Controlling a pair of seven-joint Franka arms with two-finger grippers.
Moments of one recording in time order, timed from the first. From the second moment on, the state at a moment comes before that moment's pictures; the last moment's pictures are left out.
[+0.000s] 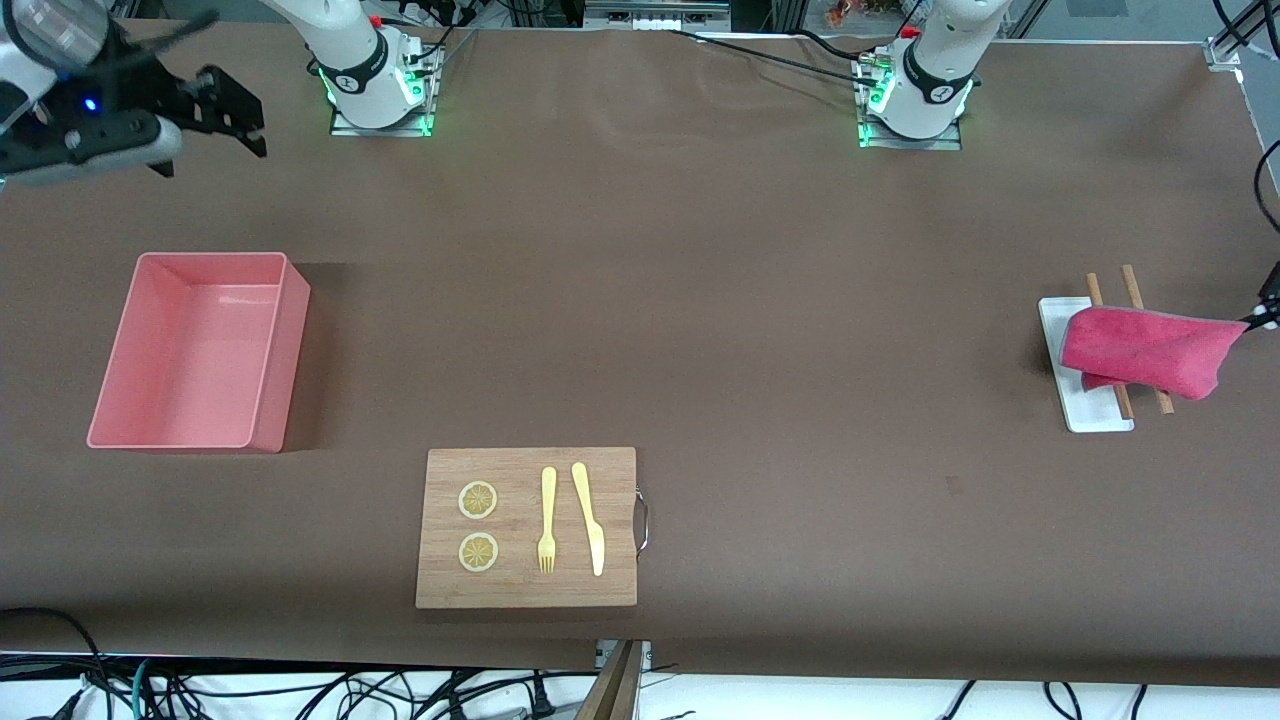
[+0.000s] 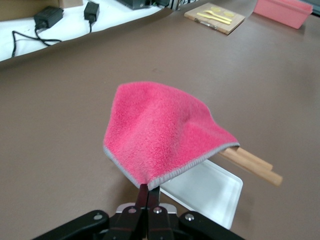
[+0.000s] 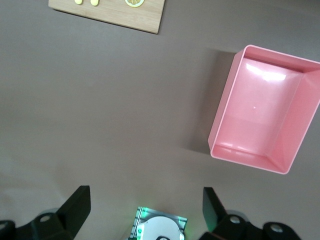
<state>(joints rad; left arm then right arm) 0.91 0.67 0.03 -1.43 -0.71 1.59 2.02 0.24 -0.06 -0.03 -1.46 0.03 1.31 -0.03</state>
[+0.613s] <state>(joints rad) 0.72 0.40 -0.01 -1.42 -0.45 1.55 1.42 0.16 -0.03 -0.04 -1.58 0.26 1.41 -0.41</state>
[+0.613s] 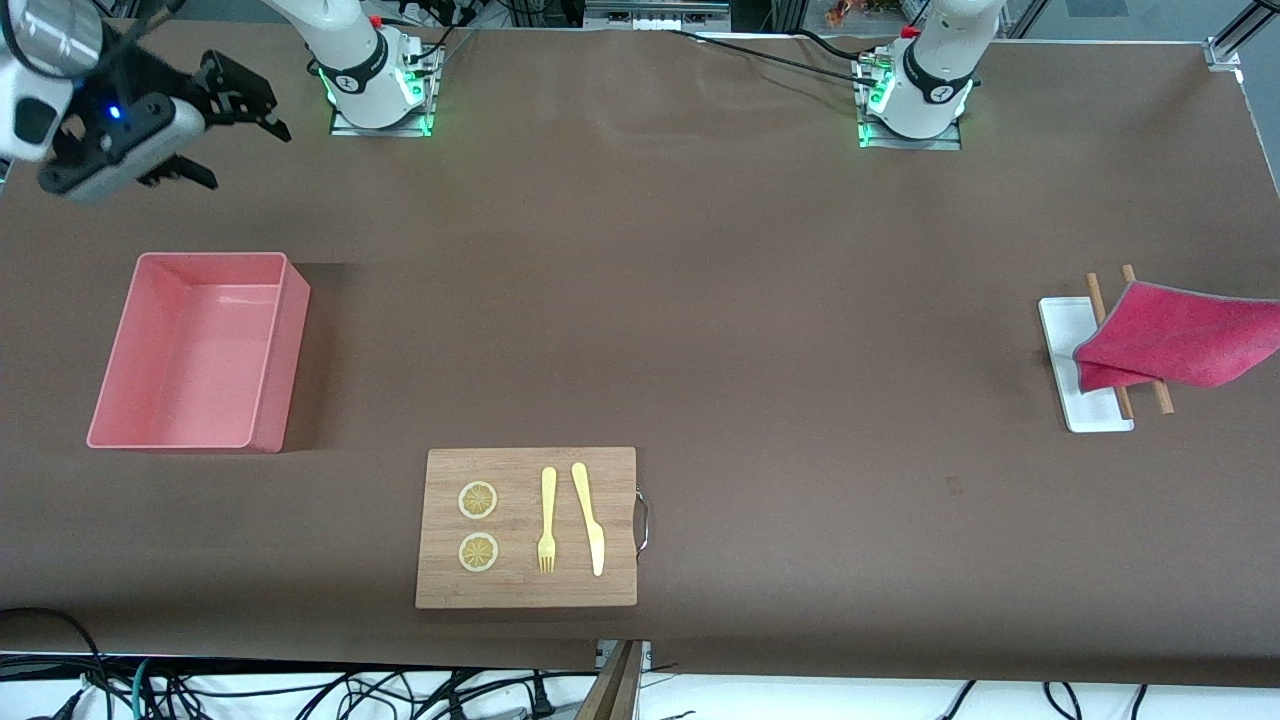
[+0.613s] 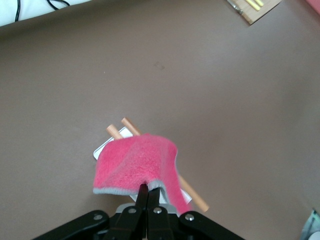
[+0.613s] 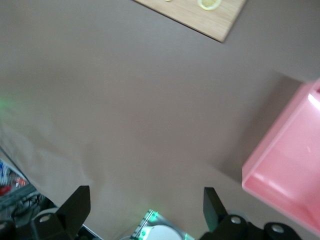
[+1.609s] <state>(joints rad) 0.09 0.23 -0.02 -1.41 -0.25 1.45 0.33 0.11 0.25 0.07 -1.65 0.71 1.61 -1.31</state>
